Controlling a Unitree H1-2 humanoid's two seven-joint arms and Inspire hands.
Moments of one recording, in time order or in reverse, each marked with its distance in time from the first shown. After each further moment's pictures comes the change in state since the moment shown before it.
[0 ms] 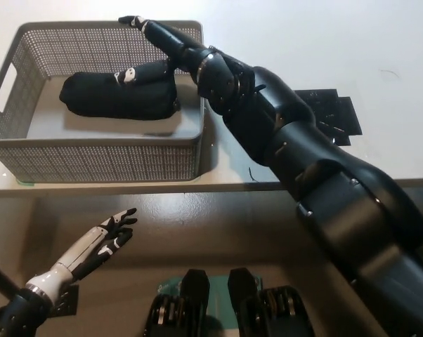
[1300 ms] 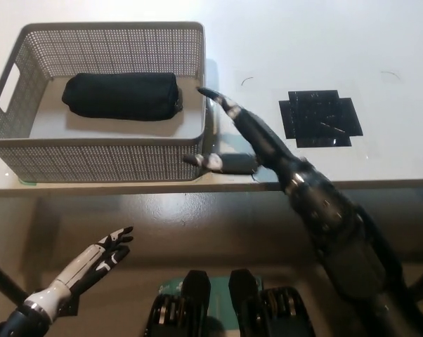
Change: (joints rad) left_arm 0.044 -0.003 -0.001 0.035 0.002 0.009 -0.003; right_arm 0.815 -0.194 -0.054 -1.062 0.045 0.071 0.085
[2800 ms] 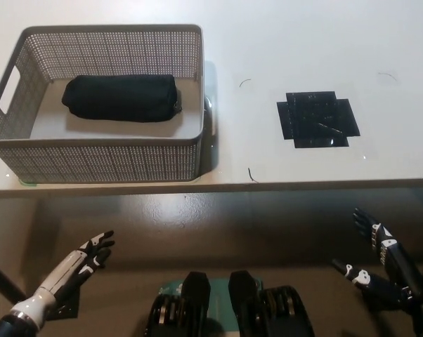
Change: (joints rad) left_arm 0.026 -0.004 0.082 0.031 -0.005 -0.001 0.011; right_arm 0.551 -0.177 -0.232 -0.137 0.401 -0.065 0.047
